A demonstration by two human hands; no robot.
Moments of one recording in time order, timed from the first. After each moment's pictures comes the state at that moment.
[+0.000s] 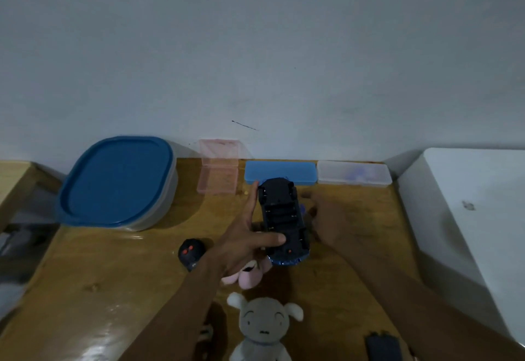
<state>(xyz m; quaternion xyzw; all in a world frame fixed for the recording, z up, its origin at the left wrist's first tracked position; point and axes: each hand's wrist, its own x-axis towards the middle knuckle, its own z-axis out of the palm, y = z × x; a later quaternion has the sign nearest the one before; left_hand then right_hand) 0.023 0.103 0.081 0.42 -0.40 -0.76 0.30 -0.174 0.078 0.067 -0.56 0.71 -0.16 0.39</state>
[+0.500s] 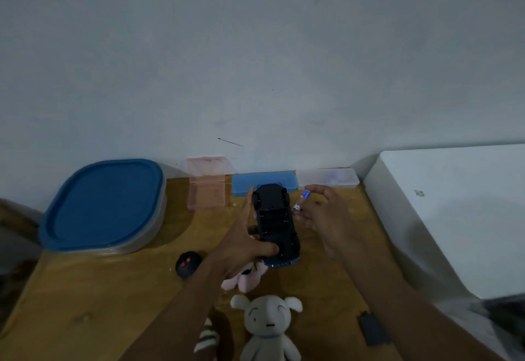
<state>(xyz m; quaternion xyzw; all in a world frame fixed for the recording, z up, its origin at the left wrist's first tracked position) 0.033 0.112 0.088 0.42 -0.53 -0.69 0.28 -0.151 0.123 0.125 -0.28 0.66 -0.51 0.48</state>
